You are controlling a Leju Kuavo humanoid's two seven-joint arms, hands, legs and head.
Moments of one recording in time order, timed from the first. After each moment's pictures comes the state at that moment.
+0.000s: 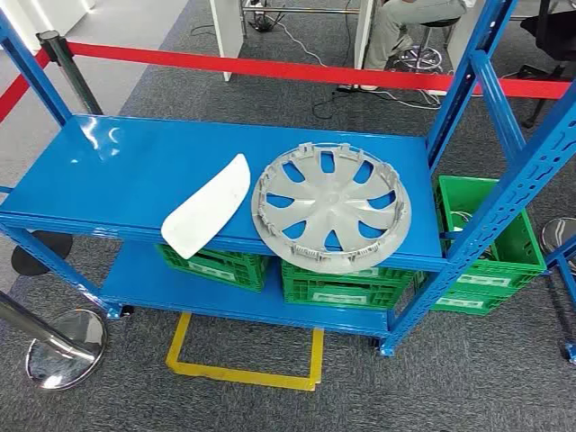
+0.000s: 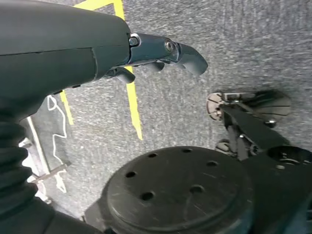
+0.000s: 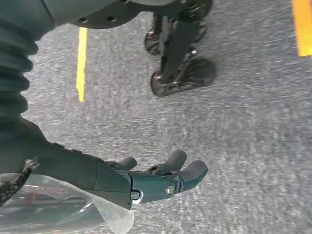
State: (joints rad) left arm 0.12 -0.06 0.21 -0.41 -0.17 0.00 -0.05; right arm 0.15 -0.08 0.27 -0.56 -0.42 -0.18 -0.11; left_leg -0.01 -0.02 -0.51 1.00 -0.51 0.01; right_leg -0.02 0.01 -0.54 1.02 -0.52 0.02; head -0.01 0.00
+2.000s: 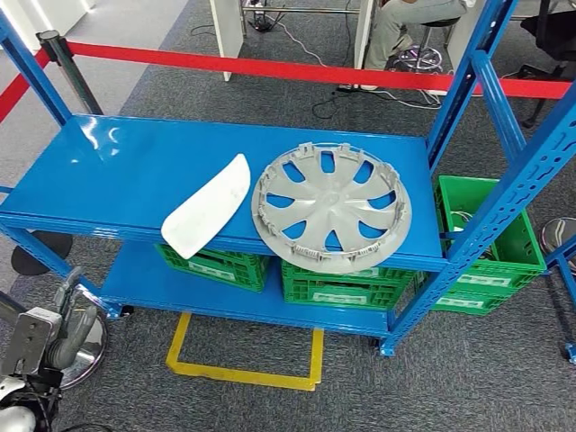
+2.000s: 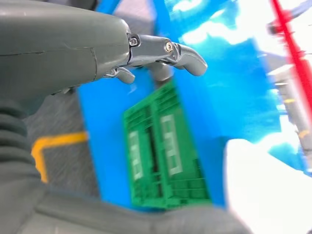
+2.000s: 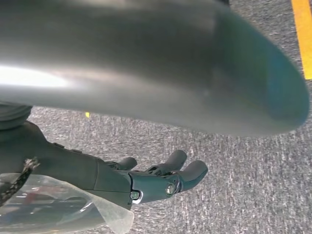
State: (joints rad) left arm 0.22 0.14 0.20 -1.68 -0.23 0.10 -0.31; right arm 0.07 -0.35 1.30 -0.89 -1.49 -0.54 -0.37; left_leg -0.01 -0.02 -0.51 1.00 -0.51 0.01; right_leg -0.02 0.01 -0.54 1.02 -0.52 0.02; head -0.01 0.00
